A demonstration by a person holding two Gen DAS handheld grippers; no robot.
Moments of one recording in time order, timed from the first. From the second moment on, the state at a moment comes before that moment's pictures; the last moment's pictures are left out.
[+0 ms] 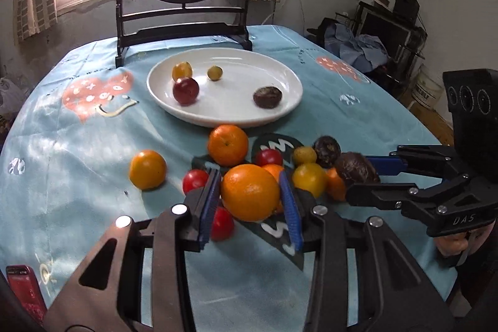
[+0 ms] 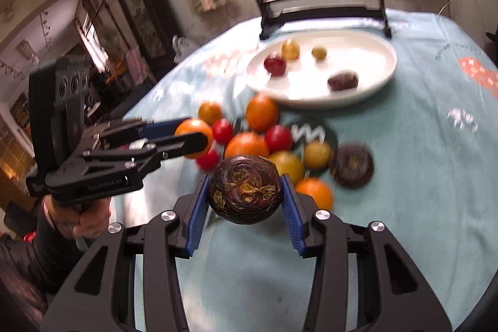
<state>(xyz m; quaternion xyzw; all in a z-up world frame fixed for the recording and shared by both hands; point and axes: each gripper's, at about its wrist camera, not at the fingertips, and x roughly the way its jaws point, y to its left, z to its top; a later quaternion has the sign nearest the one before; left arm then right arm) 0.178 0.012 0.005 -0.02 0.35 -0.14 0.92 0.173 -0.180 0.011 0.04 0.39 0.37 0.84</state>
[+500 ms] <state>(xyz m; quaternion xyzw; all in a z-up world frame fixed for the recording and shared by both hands) 0.321 -0.007 0.001 0.00 0.39 -0.07 0.92 0.318 -0.168 0.006 0.05 0.38 0.25 0.89</state>
